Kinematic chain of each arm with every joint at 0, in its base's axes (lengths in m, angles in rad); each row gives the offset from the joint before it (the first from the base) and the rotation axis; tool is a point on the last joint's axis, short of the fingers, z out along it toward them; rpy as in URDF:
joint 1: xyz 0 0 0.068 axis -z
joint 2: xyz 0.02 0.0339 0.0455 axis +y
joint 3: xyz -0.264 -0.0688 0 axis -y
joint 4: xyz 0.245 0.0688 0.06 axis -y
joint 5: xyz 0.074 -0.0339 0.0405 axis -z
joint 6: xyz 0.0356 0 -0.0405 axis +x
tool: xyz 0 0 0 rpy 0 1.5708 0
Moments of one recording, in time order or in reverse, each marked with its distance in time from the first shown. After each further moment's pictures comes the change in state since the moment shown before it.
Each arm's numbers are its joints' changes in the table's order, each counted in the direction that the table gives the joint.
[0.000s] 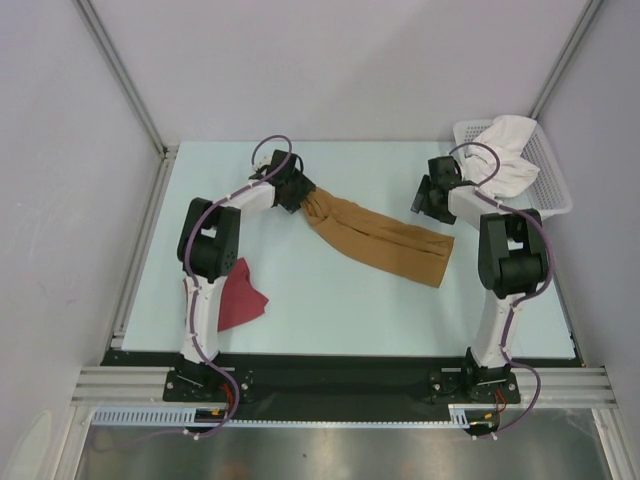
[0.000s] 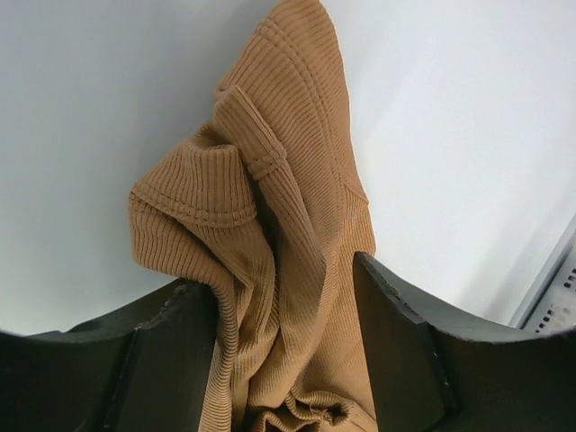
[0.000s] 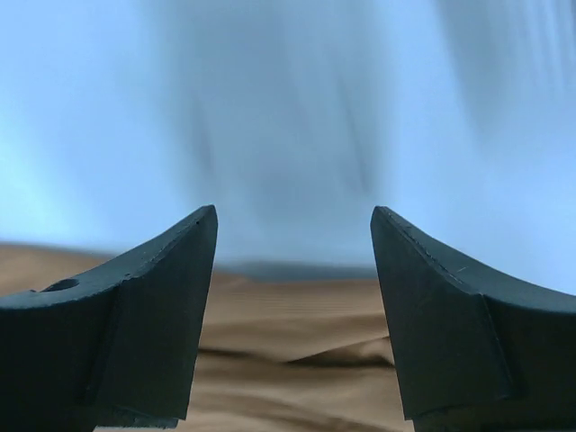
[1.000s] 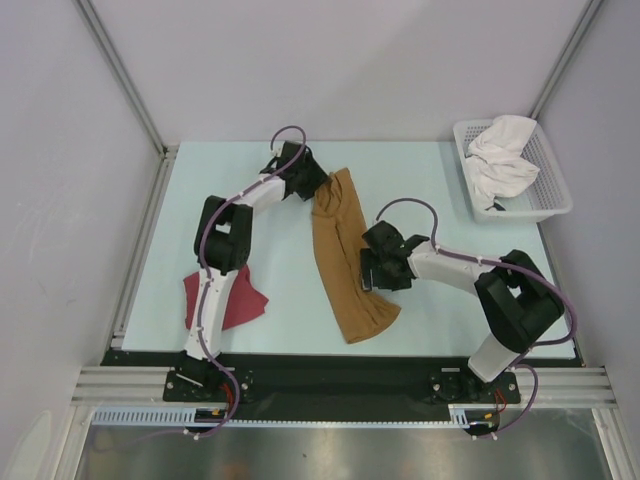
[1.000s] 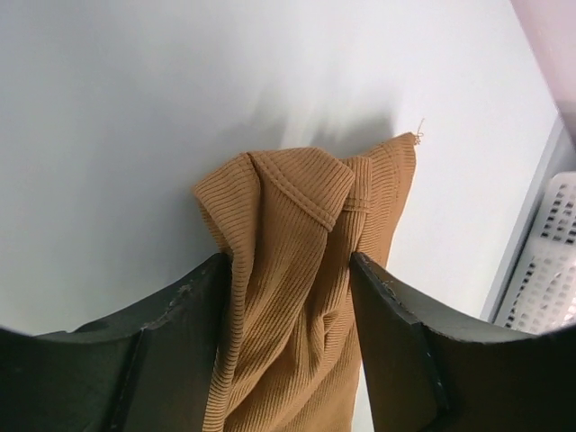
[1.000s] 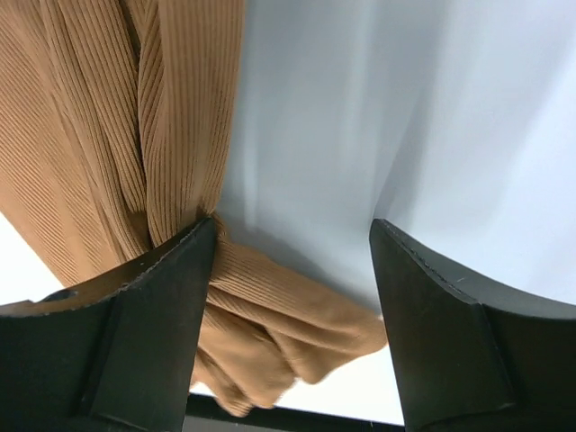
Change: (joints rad) left arm 0.013 0.161 0.221 0.055 0.140 0.111; right arm -0.514 -0.314 -0.428 -0.135 -0.082 0.108
